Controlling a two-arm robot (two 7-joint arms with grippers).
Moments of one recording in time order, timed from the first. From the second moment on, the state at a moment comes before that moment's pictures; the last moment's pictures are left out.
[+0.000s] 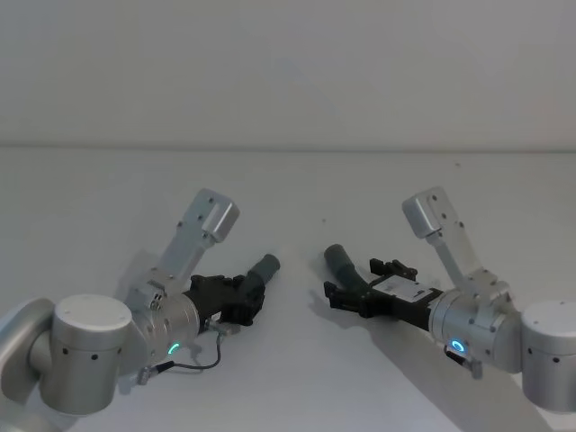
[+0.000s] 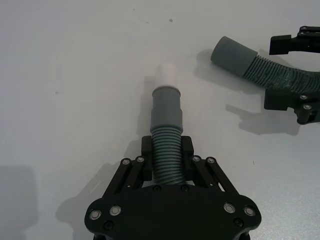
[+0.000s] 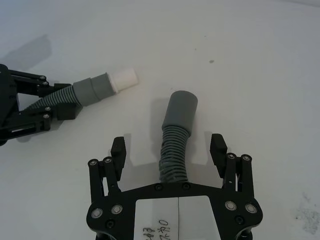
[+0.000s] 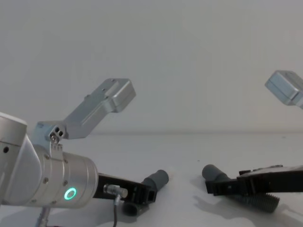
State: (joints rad) left arm -0.27 0.24 0.45 -1.61 -0.28 0.65 -0.19; right arm 0.26 0.39 -0.41 -1.55 0.37 0.52 0.31
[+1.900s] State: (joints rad) left arm -0.27 0.24 0.45 -1.61 -0.28 0.65 -0.19; right arm 0.27 0.40 -0.42 -1.54 0.35 0.52 0.33
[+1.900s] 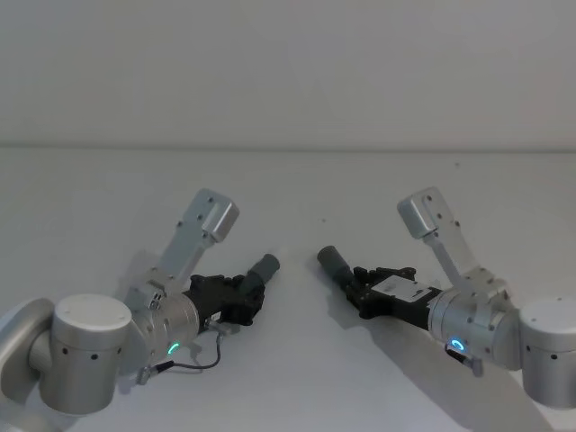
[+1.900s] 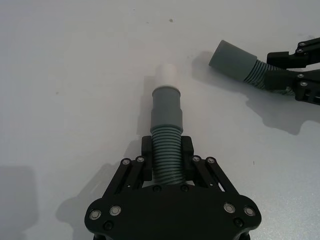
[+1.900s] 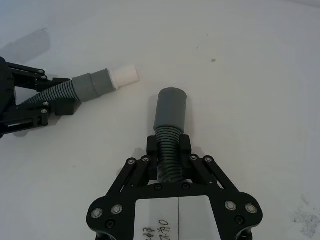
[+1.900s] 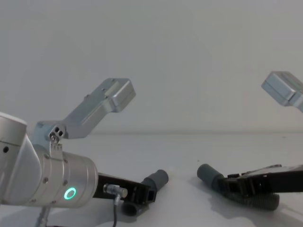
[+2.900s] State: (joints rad) left arm -0.38 0.36 0.56 -1.59 -0.13 0.38 -0.35; right arm 0.29 0.53 -0.43 -1.67 0.20 0.36 0.36
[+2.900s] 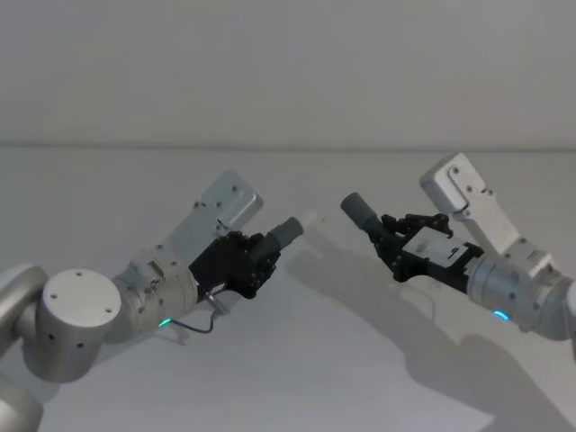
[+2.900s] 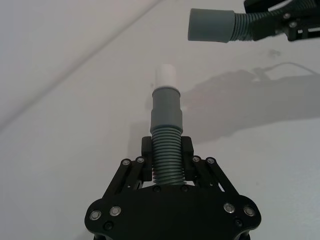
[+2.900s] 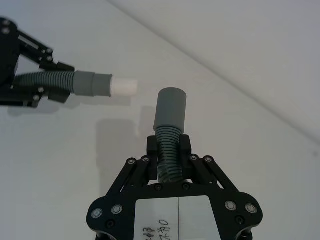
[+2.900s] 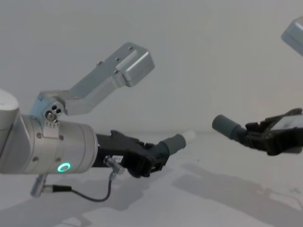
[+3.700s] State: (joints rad) left arm -0.53 0.48 0.68 -1.51 0.10 0.00 -0.47; right arm 0.38 0.76 -0.49 -1.72 0.01 0.17 0.56
